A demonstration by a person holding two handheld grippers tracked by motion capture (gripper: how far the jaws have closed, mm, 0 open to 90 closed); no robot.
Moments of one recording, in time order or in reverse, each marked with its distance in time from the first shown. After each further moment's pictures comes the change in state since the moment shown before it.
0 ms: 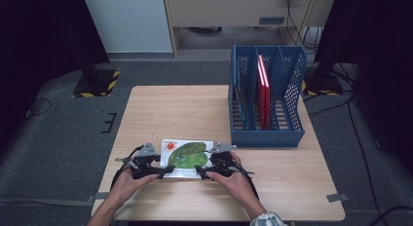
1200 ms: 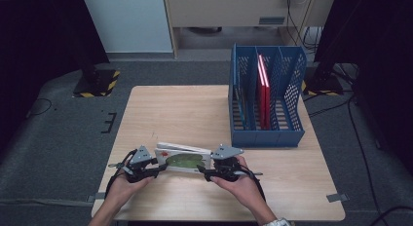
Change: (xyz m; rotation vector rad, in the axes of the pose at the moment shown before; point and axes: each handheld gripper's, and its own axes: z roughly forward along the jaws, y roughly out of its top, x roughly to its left) left arm -0.004 -0.016 -0.013 -0.015 0.088 0.029; right arm 0.023 0.015 -0.052 -0.096 0.060 -0.176
